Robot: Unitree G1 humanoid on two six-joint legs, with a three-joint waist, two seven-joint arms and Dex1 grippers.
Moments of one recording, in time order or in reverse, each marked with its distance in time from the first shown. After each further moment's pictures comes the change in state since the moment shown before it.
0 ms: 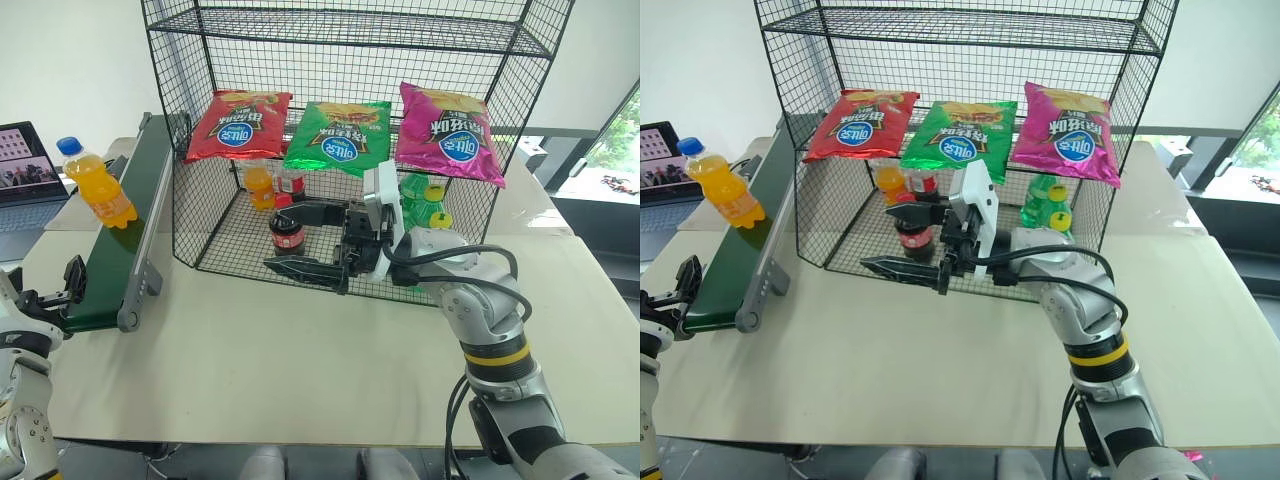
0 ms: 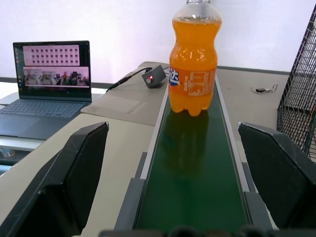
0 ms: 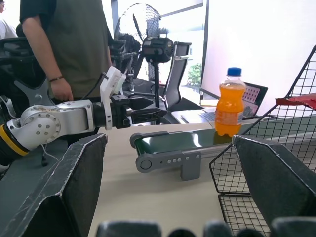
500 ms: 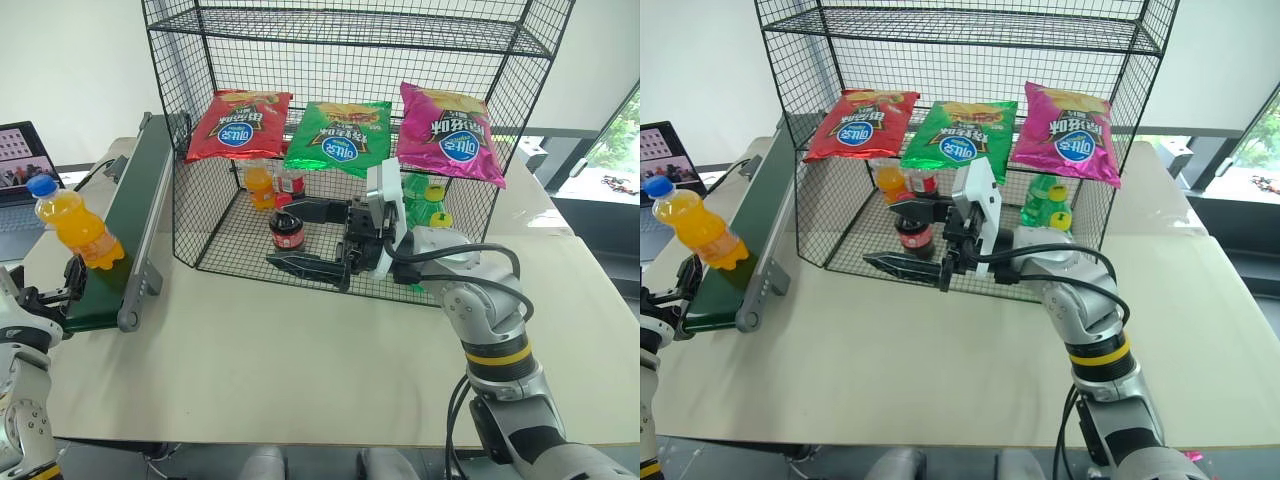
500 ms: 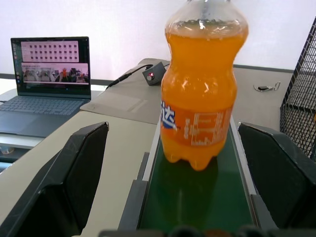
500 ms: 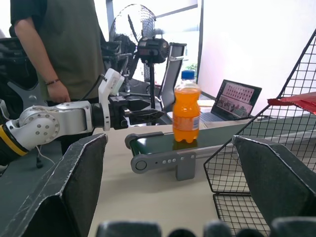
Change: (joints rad) left arm -0.028 0.022 -0.010 0.058 0.001 -0.002 -0.013; right arm 0.000 -0.004 -0.006 0.000 -0.002 0.000 -0.008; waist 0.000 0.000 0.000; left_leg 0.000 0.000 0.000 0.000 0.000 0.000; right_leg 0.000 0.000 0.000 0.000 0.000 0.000
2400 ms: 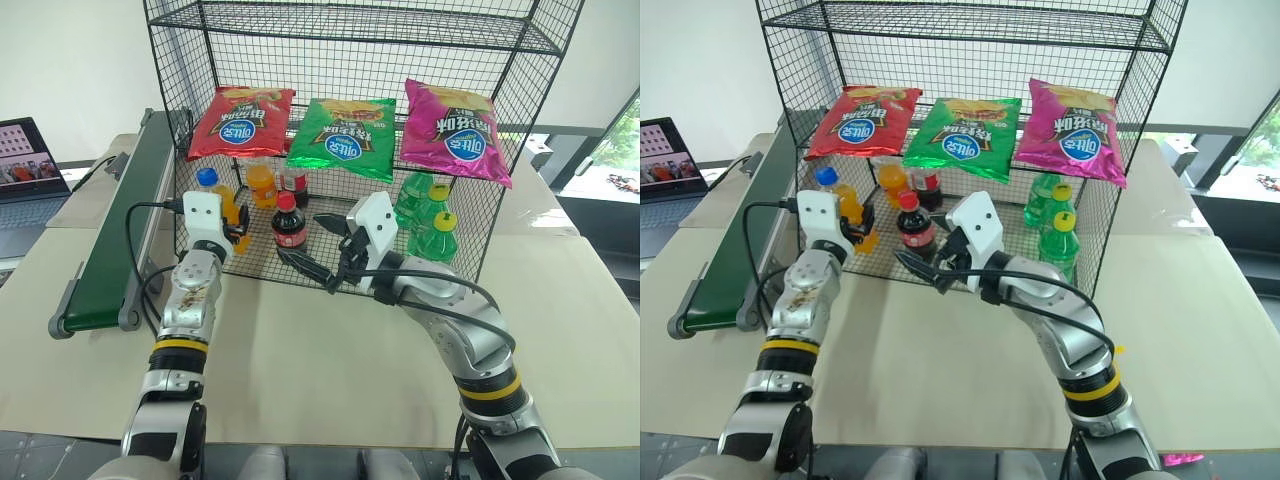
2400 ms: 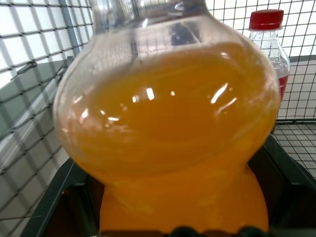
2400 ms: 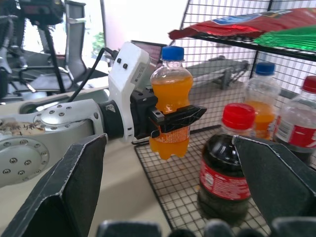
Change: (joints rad) left arm -0.681 -0.244 -0.616 0.758 0.395 -0.444 0.136; right arm 0.158 0.050 0.073 -0.097 -0.257 0.025 -0.383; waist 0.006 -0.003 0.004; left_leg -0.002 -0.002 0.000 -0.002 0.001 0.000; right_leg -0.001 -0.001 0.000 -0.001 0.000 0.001
